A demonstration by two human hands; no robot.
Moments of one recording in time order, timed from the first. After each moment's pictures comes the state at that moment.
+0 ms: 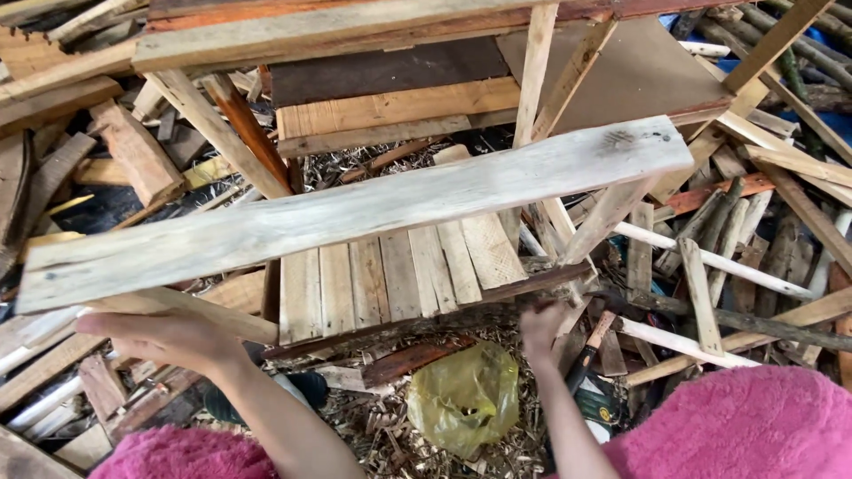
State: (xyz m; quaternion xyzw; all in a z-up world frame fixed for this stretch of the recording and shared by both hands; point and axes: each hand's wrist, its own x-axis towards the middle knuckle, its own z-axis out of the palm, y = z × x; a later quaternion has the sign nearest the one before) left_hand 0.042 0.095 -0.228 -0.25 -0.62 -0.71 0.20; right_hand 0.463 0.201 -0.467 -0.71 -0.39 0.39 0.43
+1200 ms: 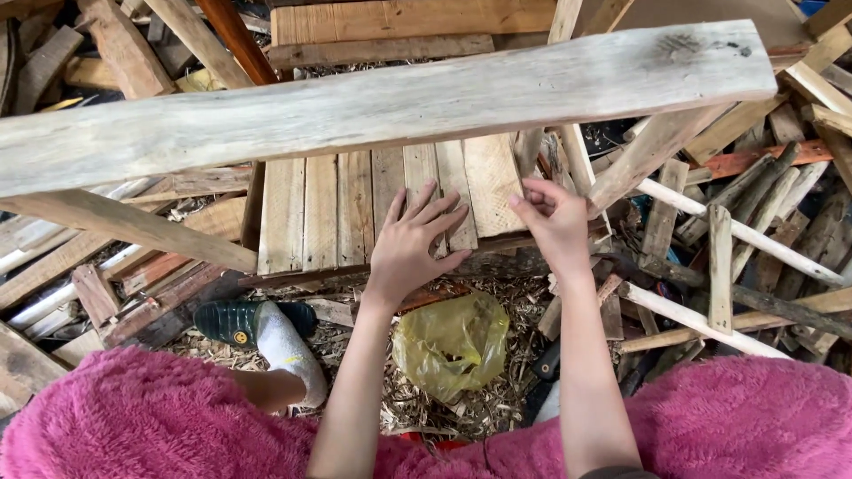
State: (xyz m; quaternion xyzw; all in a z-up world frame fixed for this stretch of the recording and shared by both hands) left_hand 0.238 0.155 -0.313 -0.76 -0.61 -0.24 -0.02; right_hand 0.452 0.238 -0.310 -0.46 -0.57 0.48 0.48
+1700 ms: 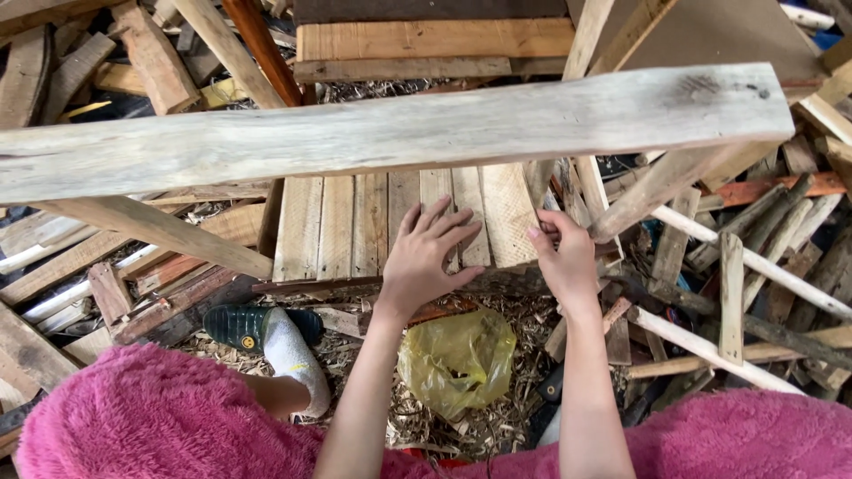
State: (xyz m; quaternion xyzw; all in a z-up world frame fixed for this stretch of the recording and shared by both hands) left_hand 0.237 0.160 -0.302 -0.75 -0.63 -0.21 -0.05; right_hand 0.455 0.226 -0.306 -0.53 -0.68 0.37 0.35
